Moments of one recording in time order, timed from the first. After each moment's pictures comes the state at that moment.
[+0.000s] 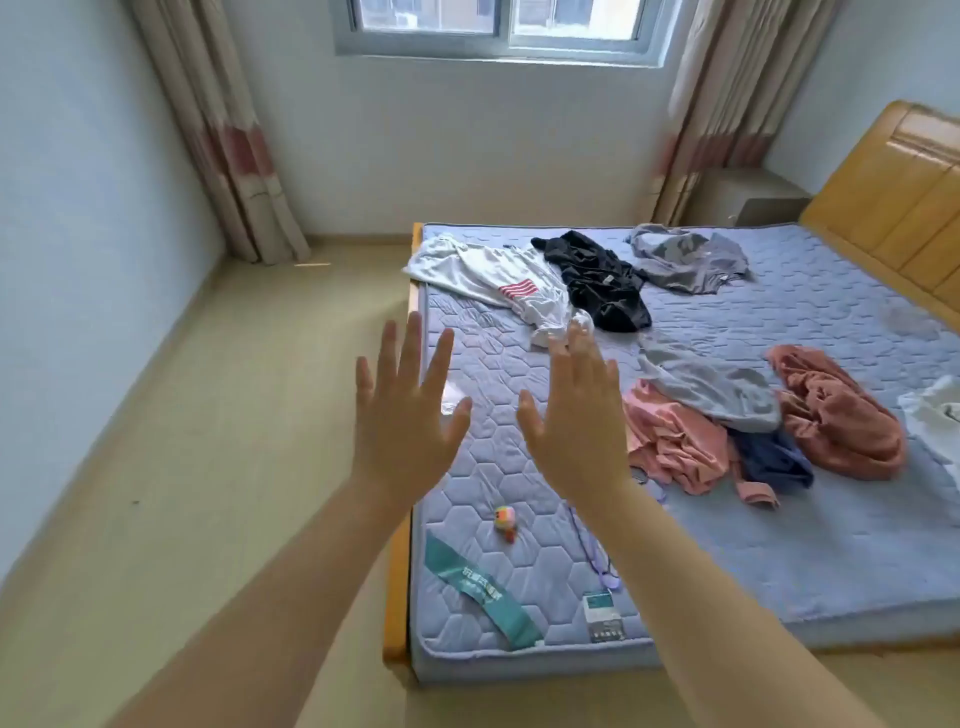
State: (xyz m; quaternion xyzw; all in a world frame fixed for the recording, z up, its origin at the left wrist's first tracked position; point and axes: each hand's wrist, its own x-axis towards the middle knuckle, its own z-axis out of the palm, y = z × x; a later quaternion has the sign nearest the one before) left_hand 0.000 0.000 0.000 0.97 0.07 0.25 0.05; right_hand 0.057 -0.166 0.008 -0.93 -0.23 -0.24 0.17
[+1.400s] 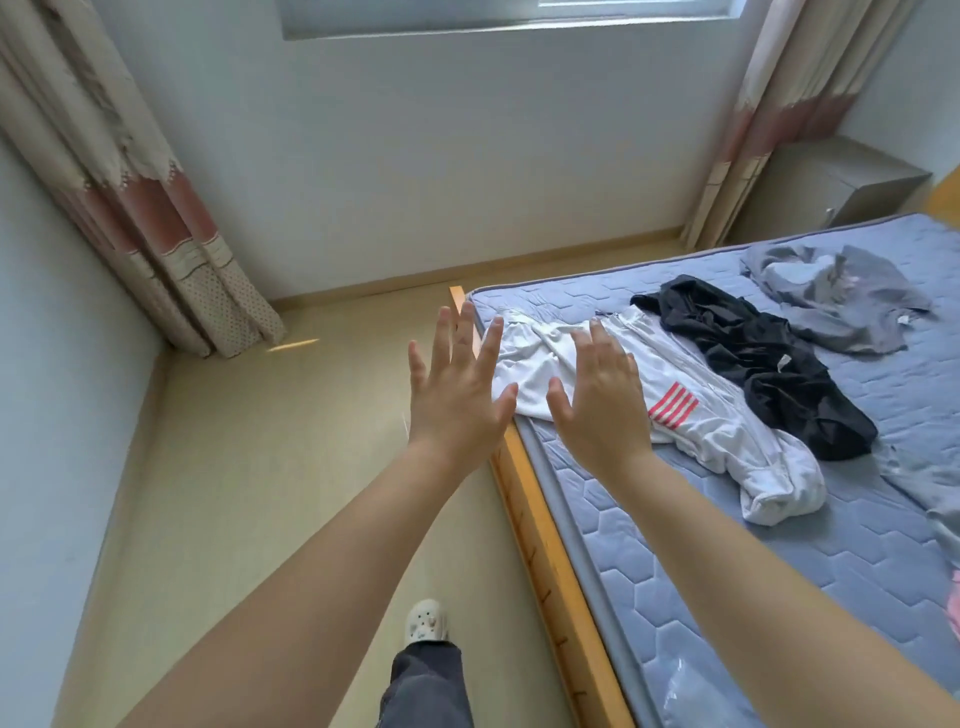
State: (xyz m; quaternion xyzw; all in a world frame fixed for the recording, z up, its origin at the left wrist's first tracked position) left_hand 0.620 0.623 -0.039 0.99 0.00 0.11 0.10; right_hand 0.653 0.464 -0.052 -0.96 -0.15 -0.16 0.20
